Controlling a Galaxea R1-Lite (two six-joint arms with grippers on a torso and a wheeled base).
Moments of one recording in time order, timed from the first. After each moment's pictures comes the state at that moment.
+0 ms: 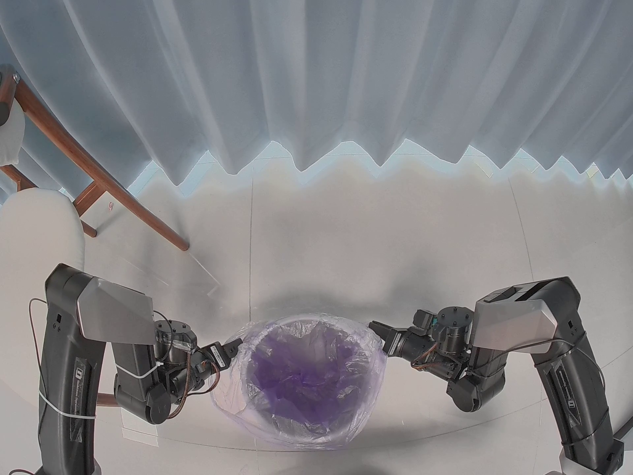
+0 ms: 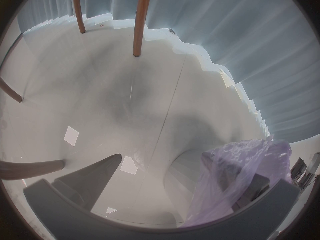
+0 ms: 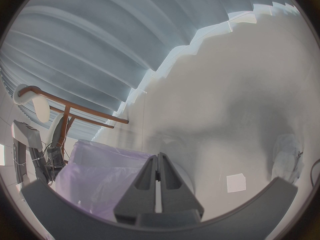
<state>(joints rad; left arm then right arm) -0.25 2.53 -0.53 -1.46 0.01 -0.60 0.44 2.67 -0.86 -1.55 0.27 0.54</state>
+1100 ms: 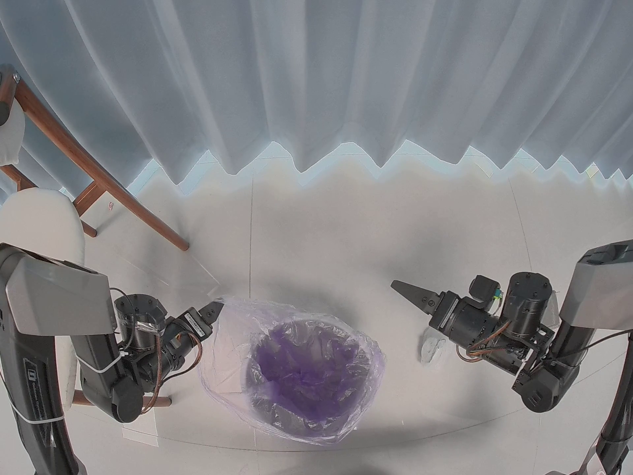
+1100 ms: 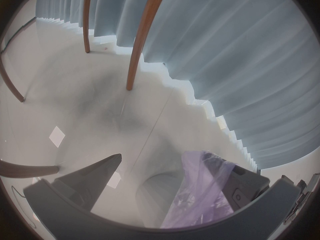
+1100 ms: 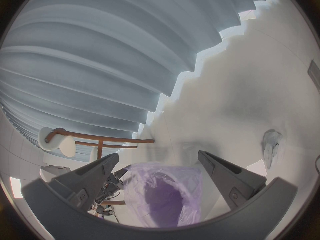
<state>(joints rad) -0.26 2.25 -0.37 -1.55 0.06 -0.73 0.48 2.12 -0.42 -1.55 0.22 0.80</state>
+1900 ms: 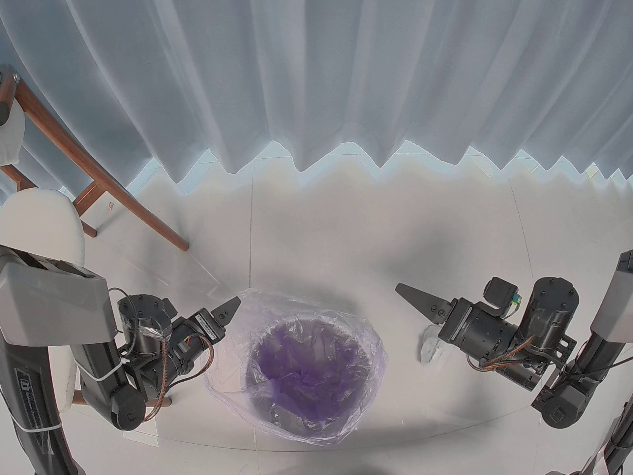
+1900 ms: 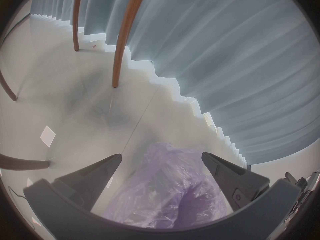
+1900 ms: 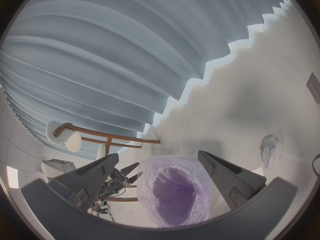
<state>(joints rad) -0.34 2.18 -0.34 -1.55 0.04 -0.75 0.57 1.95 -0.30 -1.55 0.12 0.75</state>
